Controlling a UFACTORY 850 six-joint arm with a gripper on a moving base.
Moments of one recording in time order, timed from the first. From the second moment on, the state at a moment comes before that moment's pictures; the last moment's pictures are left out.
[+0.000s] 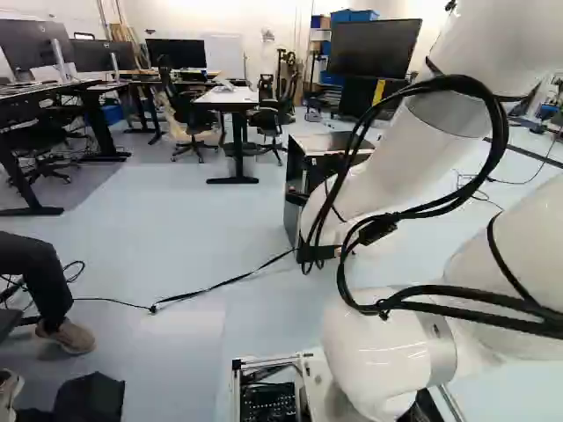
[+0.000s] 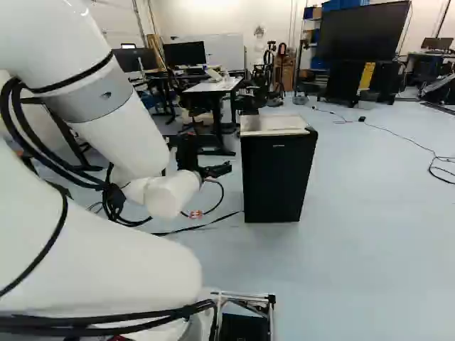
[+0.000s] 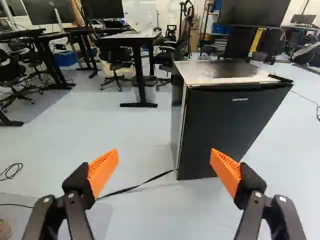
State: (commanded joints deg) arm 0.0 16.0 -5.0 0.0 50.0 0.0
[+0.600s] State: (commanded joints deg) arm 0.0 16.0 -5.0 0.0 50.0 0.0
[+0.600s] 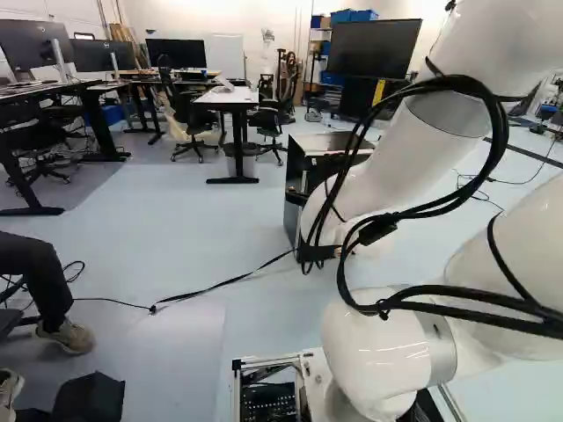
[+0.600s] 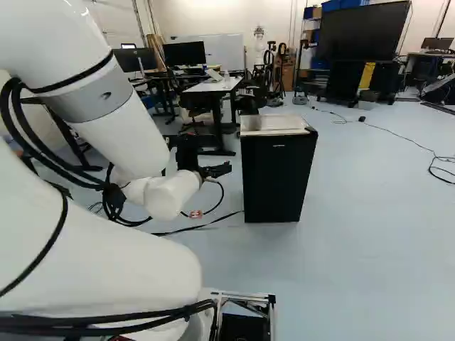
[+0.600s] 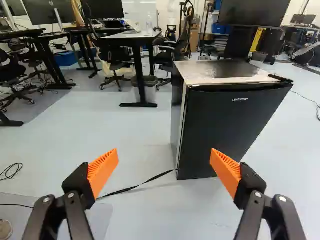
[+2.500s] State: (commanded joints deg) arm 0.0 16.0 -5.0 0.0 50.0 0.0
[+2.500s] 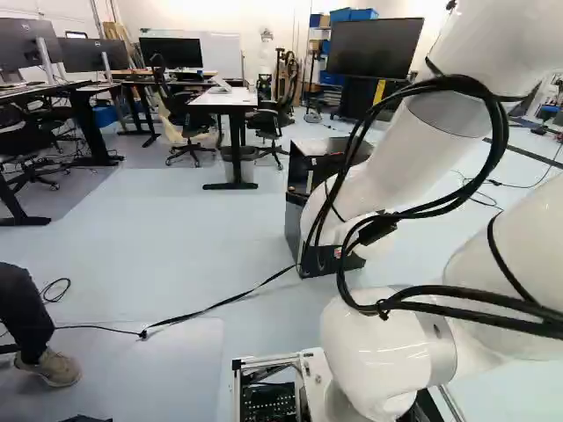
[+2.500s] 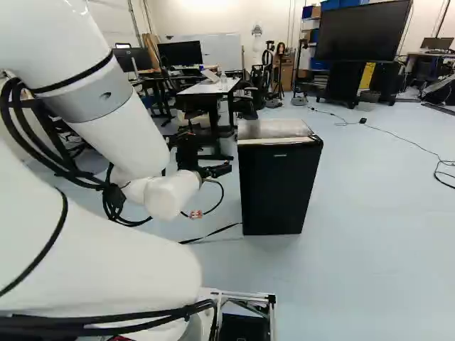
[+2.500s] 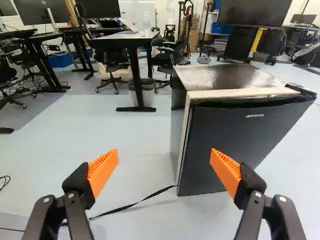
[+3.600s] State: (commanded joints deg) arm 0.6 13.8 -6.9 0.1 50.0 0.0
